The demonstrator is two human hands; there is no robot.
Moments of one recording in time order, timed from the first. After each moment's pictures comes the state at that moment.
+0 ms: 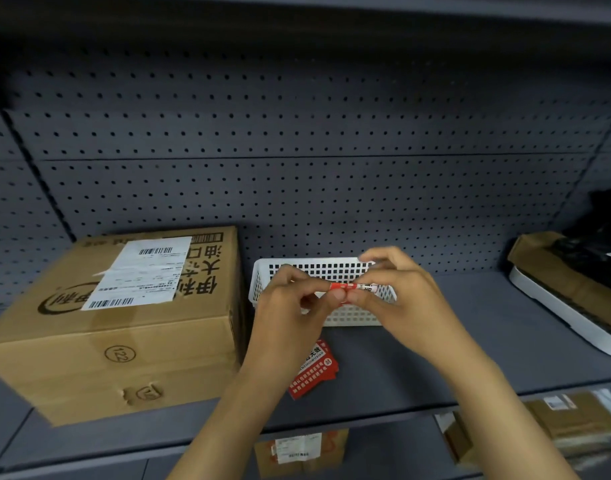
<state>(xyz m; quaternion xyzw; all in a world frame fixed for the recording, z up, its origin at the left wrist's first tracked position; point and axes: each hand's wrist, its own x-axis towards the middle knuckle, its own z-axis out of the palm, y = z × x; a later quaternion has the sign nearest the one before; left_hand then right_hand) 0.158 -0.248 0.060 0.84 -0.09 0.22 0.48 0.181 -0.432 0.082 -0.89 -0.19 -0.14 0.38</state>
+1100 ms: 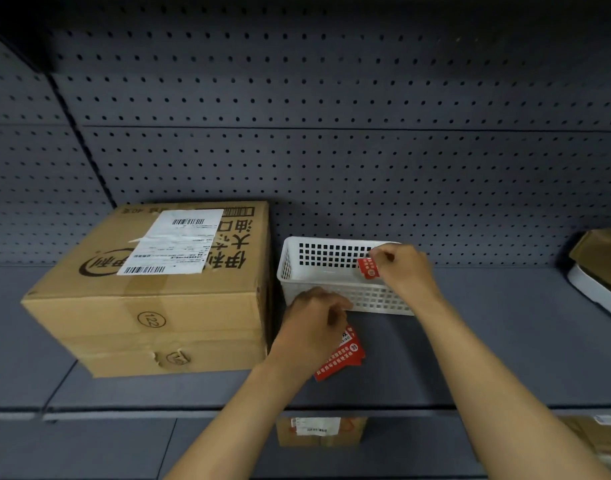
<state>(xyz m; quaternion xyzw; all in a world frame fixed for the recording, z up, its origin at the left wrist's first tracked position) 0.176 -0.241 -0.002 0.93 -0.04 0.10 0.35 0.283 -0.402 0.021 -0.93 -0.02 -0.06 0.35</state>
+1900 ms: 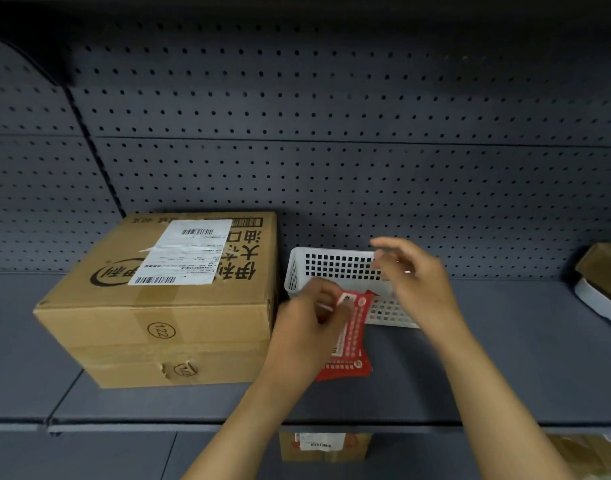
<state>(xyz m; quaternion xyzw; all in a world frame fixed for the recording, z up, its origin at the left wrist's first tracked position) 0.159 -0.229 0.027 0.83 0.00 0.16 0.53 0.226 -0.391 0.063 -0.82 -0.10 -0.09 0.55</state>
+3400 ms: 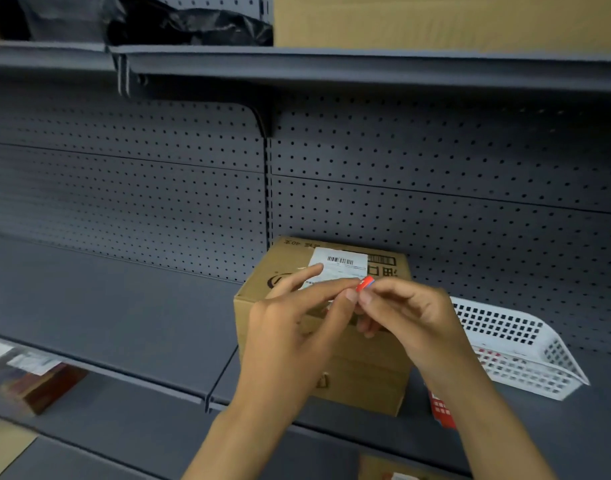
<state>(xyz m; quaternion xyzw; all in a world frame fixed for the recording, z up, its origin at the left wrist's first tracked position) 0.038 -0.066 0.107 0.81 -0.01 0.42 0.42 0.116 -0.216 0.121 -0.67 -0.31 0.07 0.67</state>
